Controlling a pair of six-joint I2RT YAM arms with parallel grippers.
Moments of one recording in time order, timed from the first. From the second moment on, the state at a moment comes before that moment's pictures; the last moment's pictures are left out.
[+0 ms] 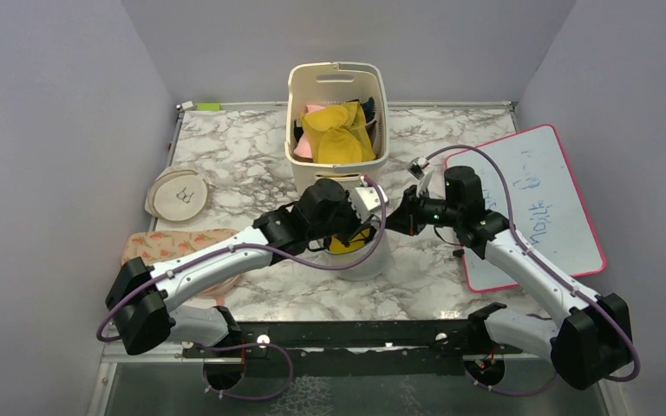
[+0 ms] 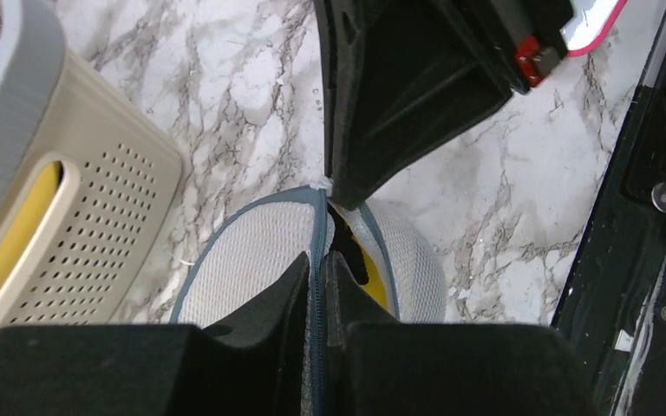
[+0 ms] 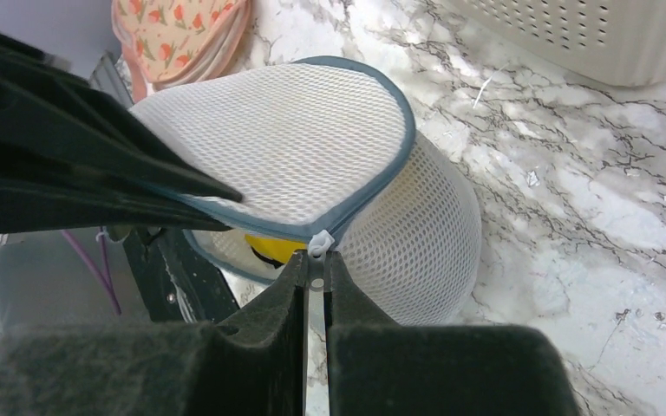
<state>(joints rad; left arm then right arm) -0.95 1.32 1.01 -0.18 0.14 0.11 0.40 1.09 0.71 -0.14 -0.66 0.24</state>
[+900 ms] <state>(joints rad) -0.96 1.18 0.91 -0.18 0.09 0.14 0.31 1.17 0.75 -0.17 -0.75 0.23</state>
